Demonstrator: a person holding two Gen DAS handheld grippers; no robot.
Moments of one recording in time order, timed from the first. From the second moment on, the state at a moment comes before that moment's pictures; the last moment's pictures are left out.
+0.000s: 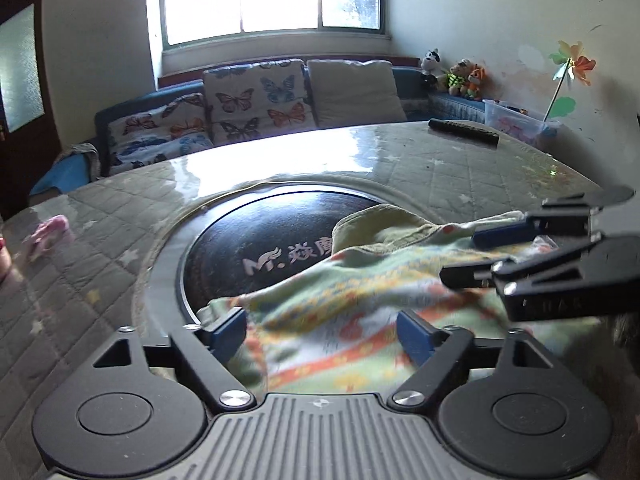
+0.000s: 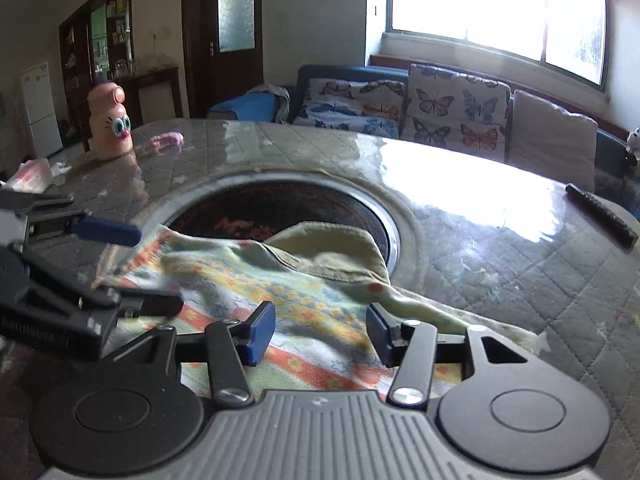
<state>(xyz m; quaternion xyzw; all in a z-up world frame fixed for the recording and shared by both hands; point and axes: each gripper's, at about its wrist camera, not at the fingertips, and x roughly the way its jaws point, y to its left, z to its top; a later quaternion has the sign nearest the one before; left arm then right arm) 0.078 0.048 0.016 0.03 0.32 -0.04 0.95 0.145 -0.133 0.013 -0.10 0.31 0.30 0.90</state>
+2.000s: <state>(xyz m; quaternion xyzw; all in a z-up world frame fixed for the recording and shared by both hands) 0.045 0.066 0.004 0.05 0.30 0.07 0.95 0.091 -0.206 -0.003 -0.04 0.32 0.25 0.91</state>
